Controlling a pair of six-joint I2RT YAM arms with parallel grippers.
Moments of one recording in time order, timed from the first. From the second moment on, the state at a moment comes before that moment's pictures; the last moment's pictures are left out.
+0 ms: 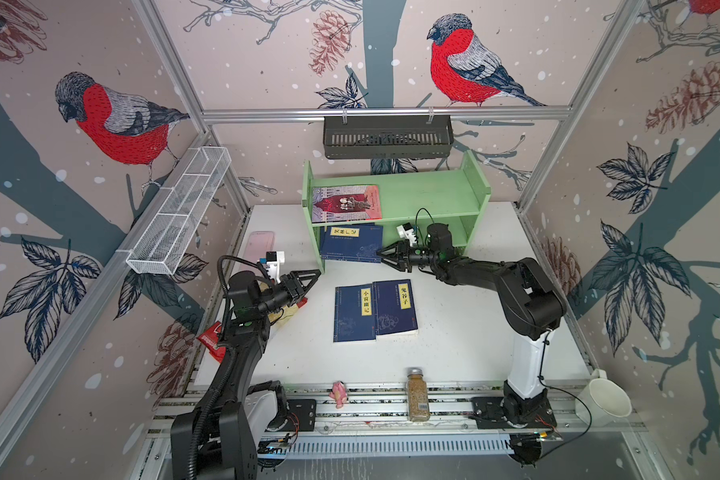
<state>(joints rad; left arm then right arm) 0.18 1.00 0.44 0.29 1.07 -0.93 0.48 1.96 1.12 0.54 -0.96 1.13</state>
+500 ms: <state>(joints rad) 0.18 1.00 0.44 0.30 1.08 -0.94 0.52 1.87 1.04 0.49 -0.83 1.10</state>
